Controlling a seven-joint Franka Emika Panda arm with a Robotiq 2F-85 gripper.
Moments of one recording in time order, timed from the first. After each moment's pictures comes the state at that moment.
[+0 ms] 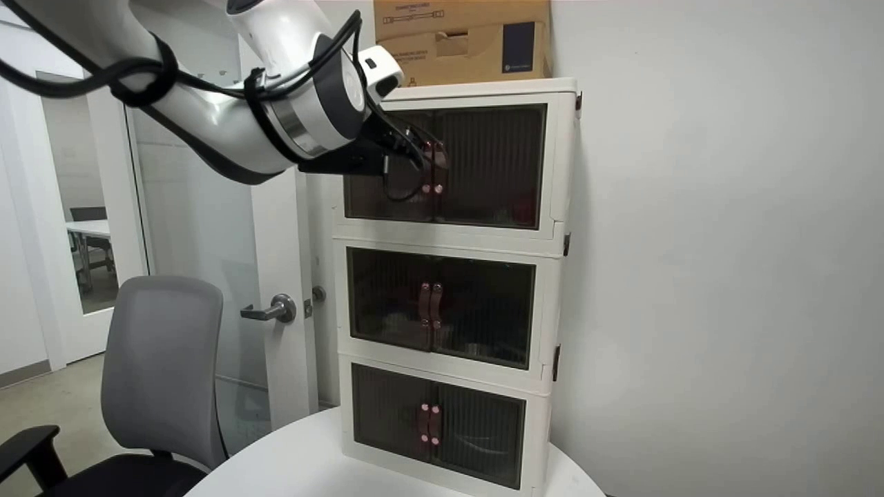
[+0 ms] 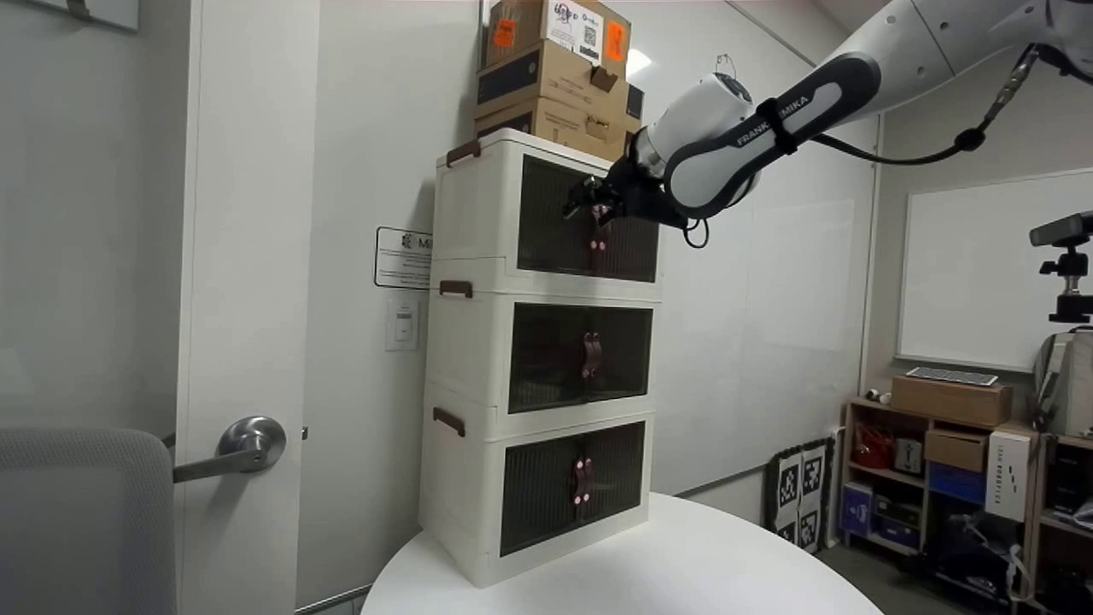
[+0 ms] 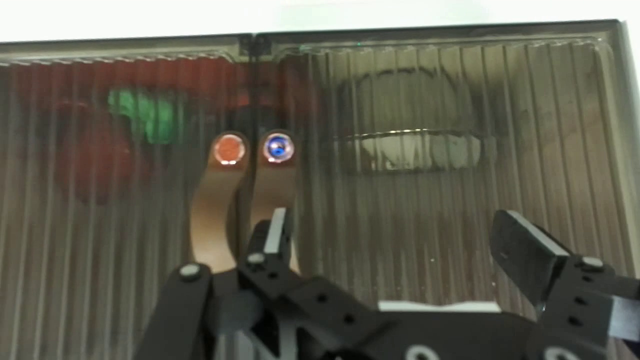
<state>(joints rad) -0.41 0.38 0.46 -1.65 -0.61 3.09 0.46</state>
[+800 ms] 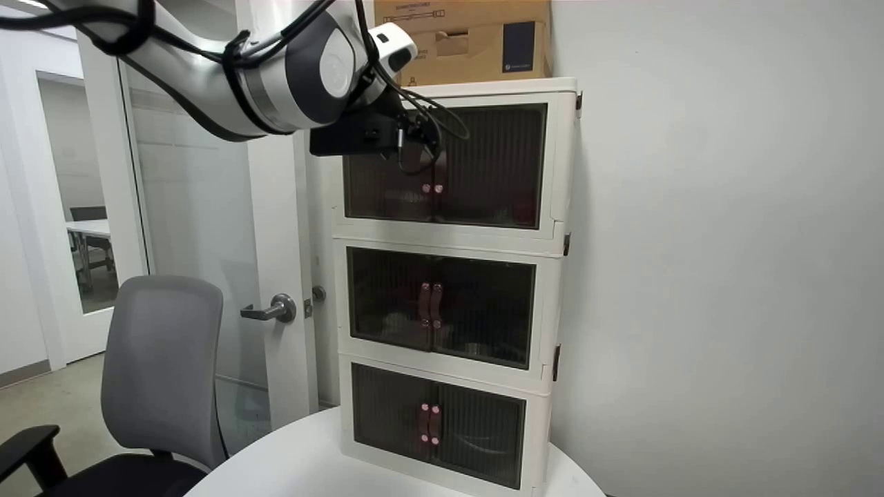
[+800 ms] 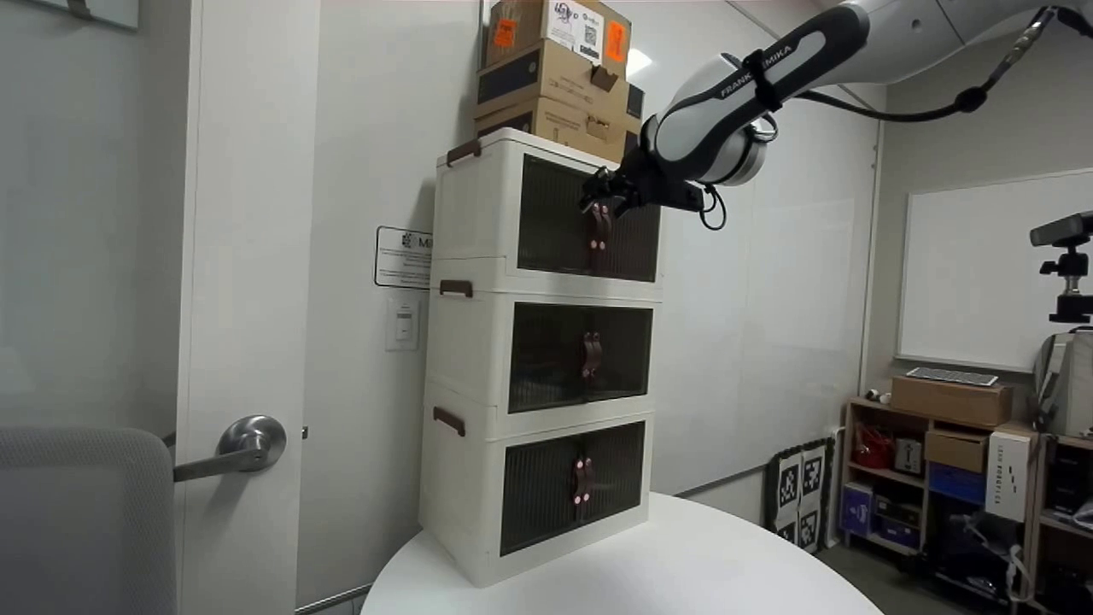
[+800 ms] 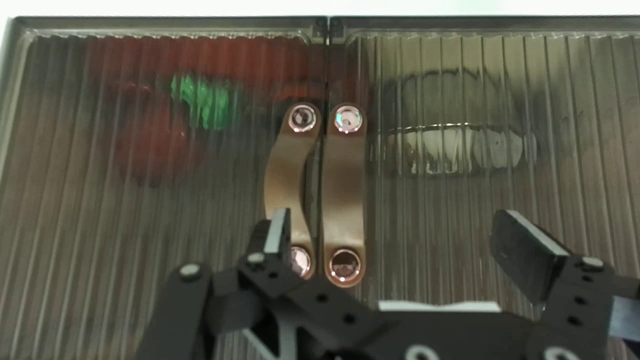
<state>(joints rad) -0.13 0.30 0.14 -1.65 -0.16 3.01 0.07</state>
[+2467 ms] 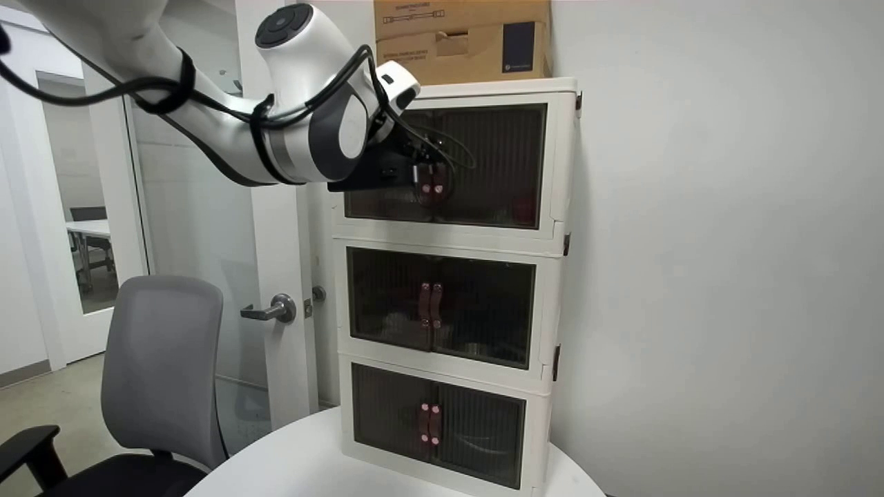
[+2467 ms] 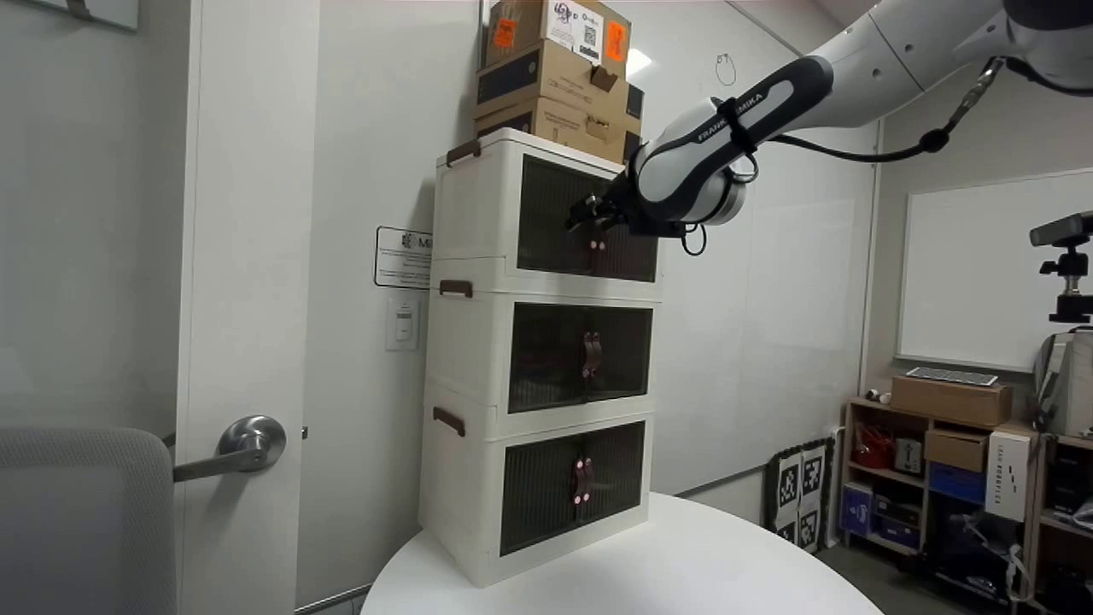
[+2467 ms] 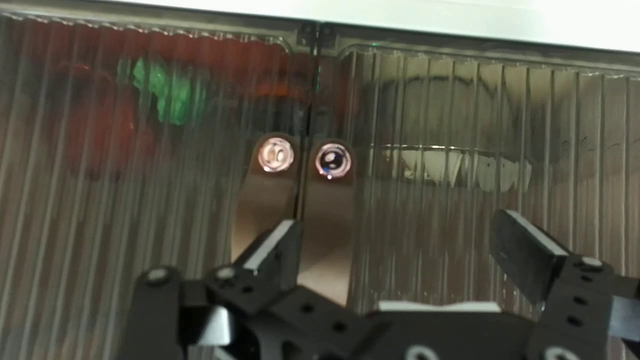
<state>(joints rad) -0.14 0.43 0.17 -1.61 -0.15 3.19 -0.05</state>
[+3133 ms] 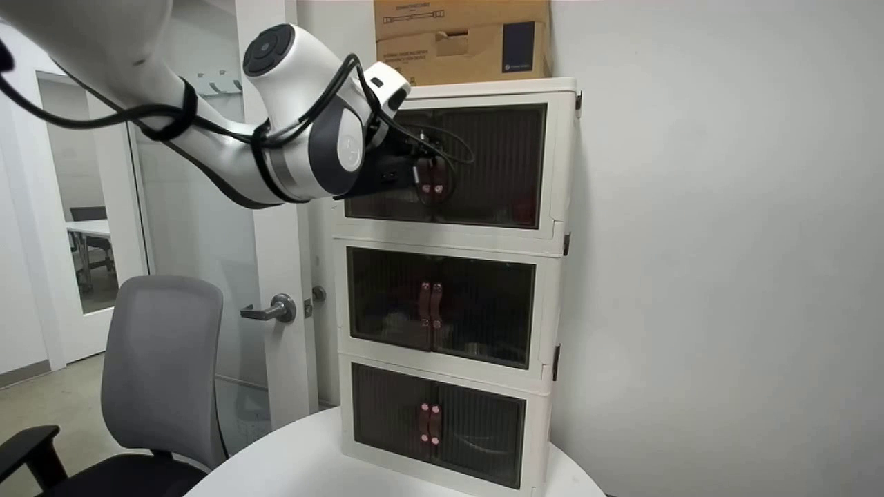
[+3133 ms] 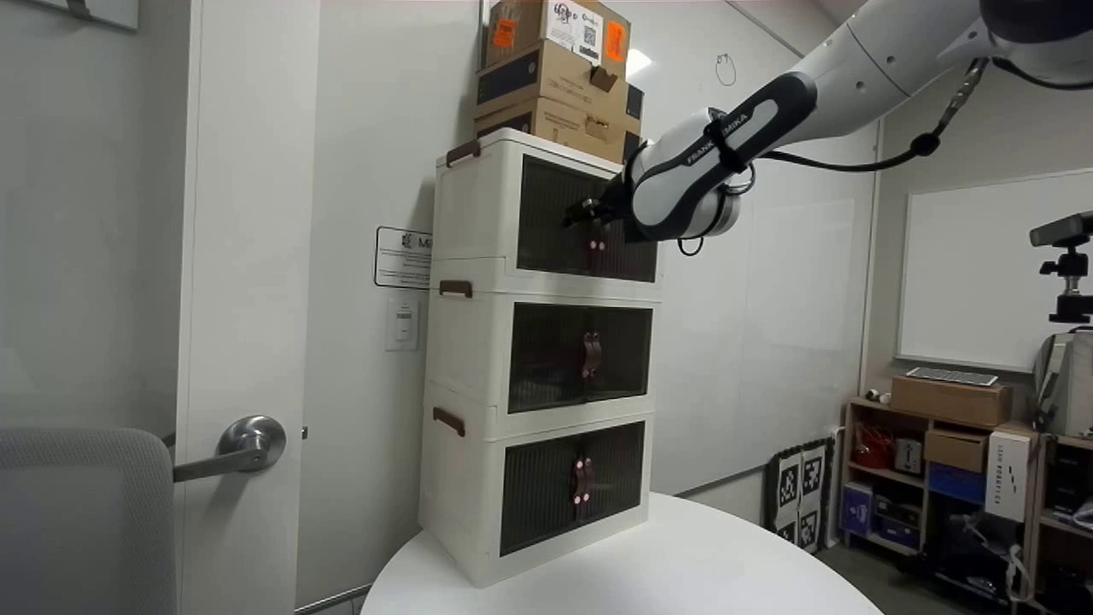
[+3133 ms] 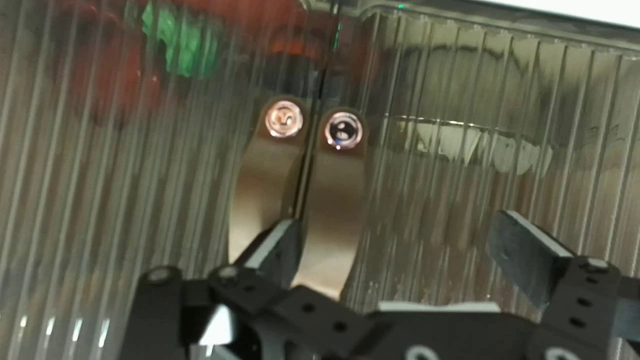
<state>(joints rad) 0.08 0.46 -0.09 -1.62 -0.15 3.34 -0.03</state>
